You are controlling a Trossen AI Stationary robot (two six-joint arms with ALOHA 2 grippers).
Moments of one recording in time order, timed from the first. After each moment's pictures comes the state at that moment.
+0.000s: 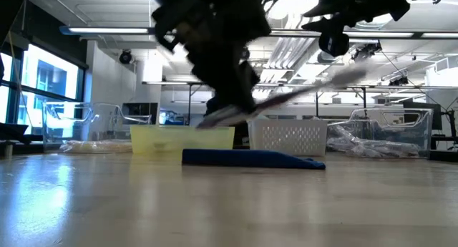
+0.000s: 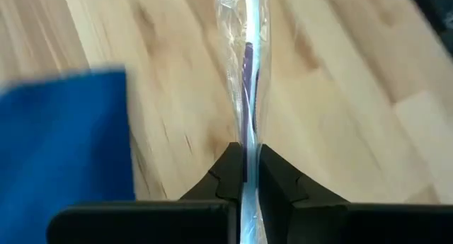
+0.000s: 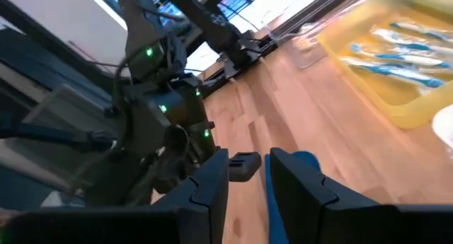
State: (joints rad) left arm -0.10 1.90 1.31 -0.31 0.31 0.18; right arm -0.53 0.95 0.77 -0.18 -0.64 0.45
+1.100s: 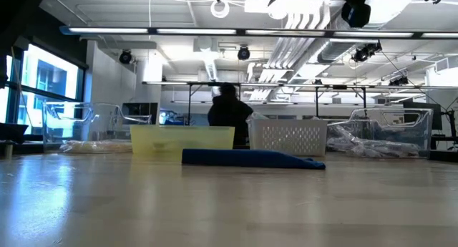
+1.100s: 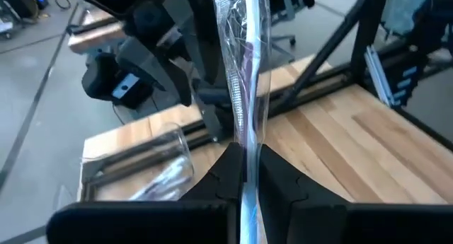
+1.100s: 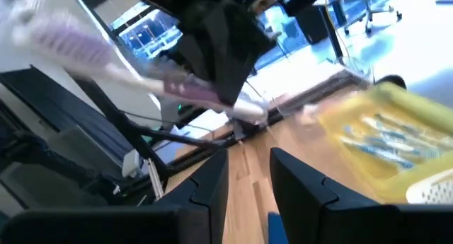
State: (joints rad) left arm 0.26 1.90 2.09 -0.57 0.47 0.43; right arm -0.62 0.68 0.77 -0.17 -0.63 0.47
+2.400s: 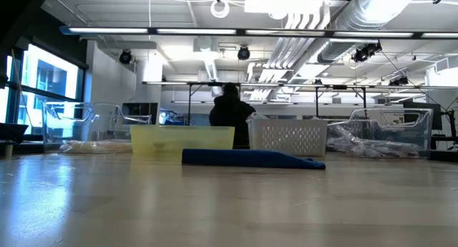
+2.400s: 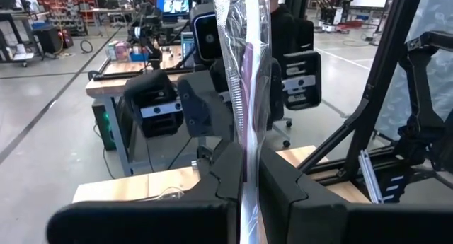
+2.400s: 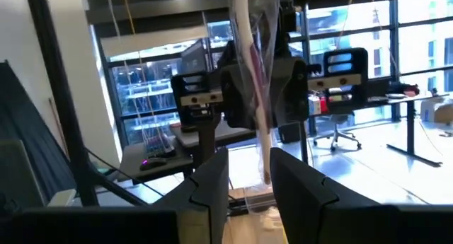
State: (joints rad) left arm 0.33 1.90 2.11 -0.26 0.59 0.09; right arm -0.39 0.72 0.77 0.17 -0.28 0.20
